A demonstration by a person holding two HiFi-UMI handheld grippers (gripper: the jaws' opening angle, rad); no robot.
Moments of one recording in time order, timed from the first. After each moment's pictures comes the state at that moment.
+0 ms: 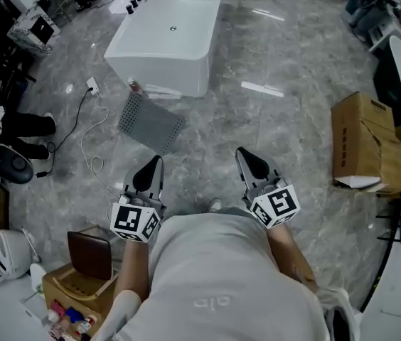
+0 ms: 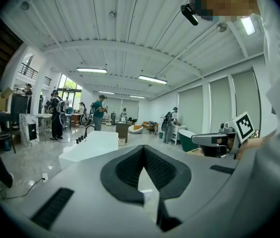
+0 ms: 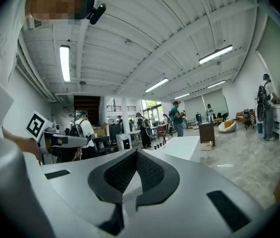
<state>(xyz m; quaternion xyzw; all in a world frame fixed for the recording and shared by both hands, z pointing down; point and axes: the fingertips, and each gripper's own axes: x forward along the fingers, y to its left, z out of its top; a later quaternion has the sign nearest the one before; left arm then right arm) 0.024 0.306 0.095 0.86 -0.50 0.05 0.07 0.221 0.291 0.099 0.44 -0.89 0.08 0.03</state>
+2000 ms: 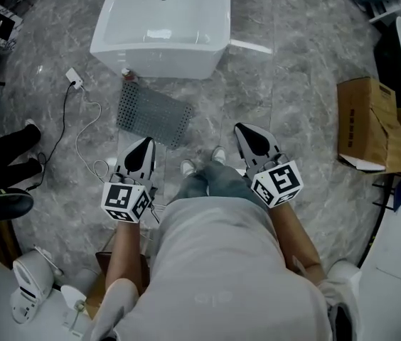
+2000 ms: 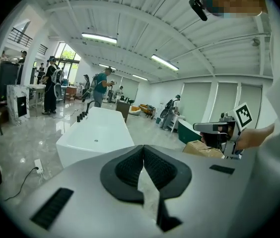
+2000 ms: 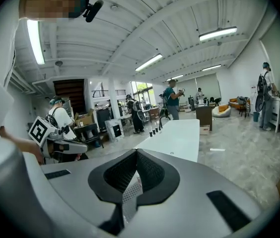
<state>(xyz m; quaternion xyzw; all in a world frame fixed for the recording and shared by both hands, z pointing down) -0.205 -0.018 0.216 0.87 -0.44 0.11 0.20 0.005 -0.020 0.177 0.48 -0.86 0.16 0.11</state>
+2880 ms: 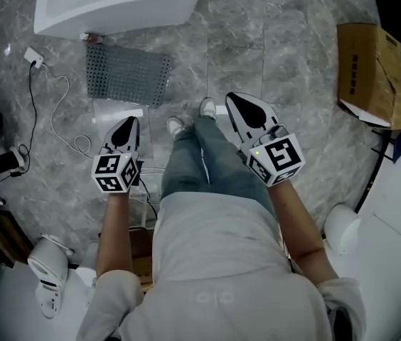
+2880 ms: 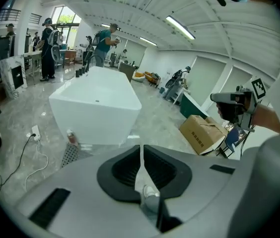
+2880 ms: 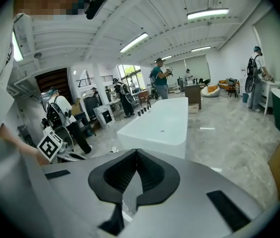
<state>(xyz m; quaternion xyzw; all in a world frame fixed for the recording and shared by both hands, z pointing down) -0.178 -0.047 0.451 0.82 -0.38 0.25 0.34 0.053 -0.060 0.325 0.50 -0.81 0.25 0.17</state>
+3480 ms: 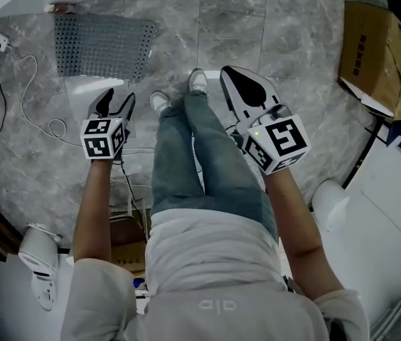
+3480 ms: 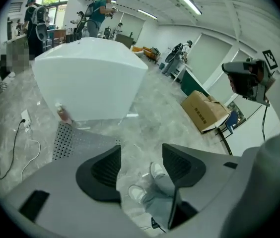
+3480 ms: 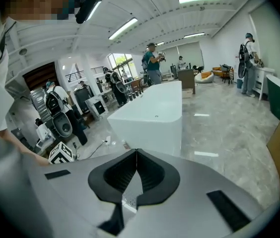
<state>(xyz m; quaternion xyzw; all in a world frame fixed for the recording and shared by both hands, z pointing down) -0.159 -0.039 0.666 0.79 -0.31 0.36 0.38 0.069 -0.074 0.475 0.51 -0.77 0.31 0.20</state>
